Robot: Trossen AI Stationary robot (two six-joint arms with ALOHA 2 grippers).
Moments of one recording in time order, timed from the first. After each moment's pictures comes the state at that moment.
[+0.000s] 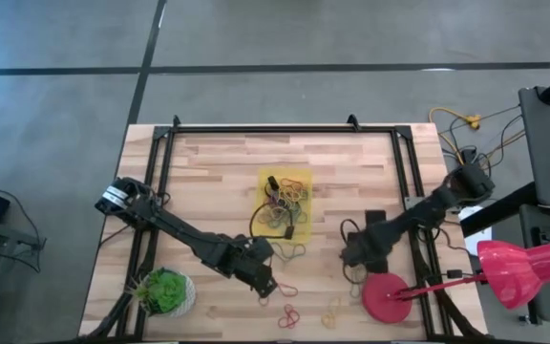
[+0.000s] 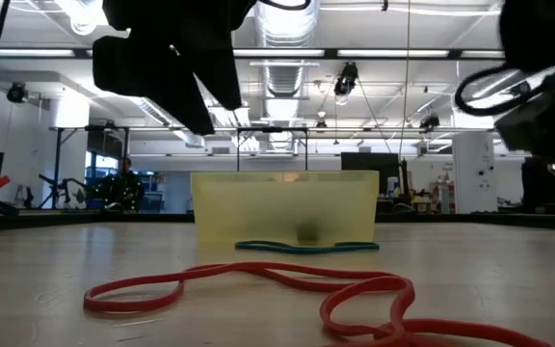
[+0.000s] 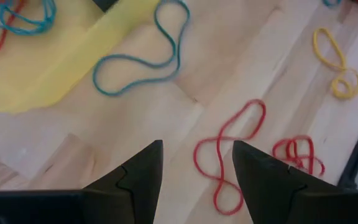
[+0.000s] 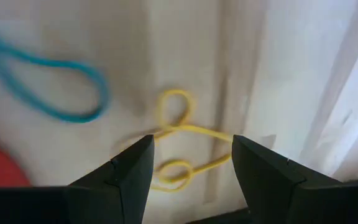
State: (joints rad) left arm -0.47 1.80 1.38 -0.64 -0.26 -1.10; right arm 0.48 1.62 0.85 -1.10 0.05 0.59
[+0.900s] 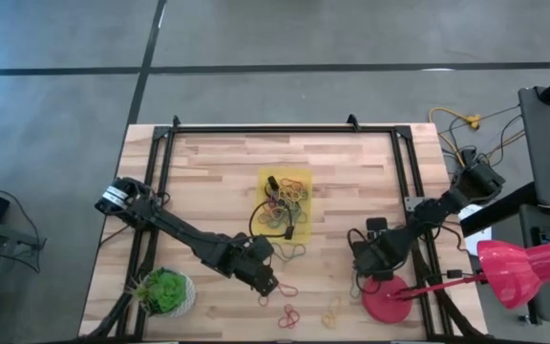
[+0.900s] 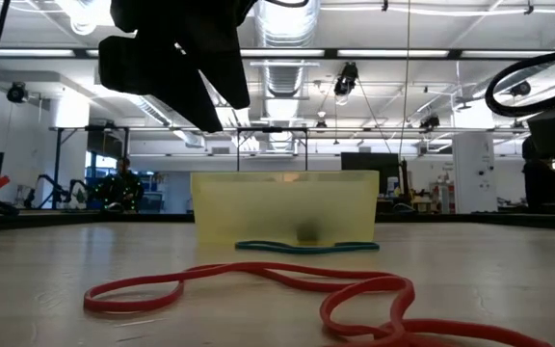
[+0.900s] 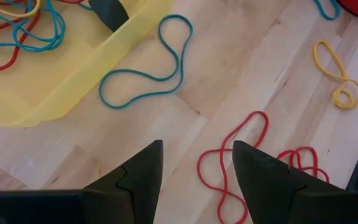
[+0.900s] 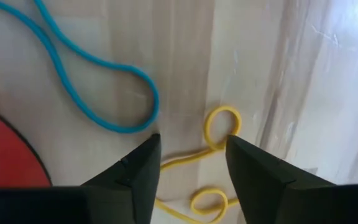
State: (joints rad) left arm -0.47 1.80 1.38 -0.64 -0.30 -1.09; right arm 0.60 1.57 0.72 -0.90 0.11 0.61
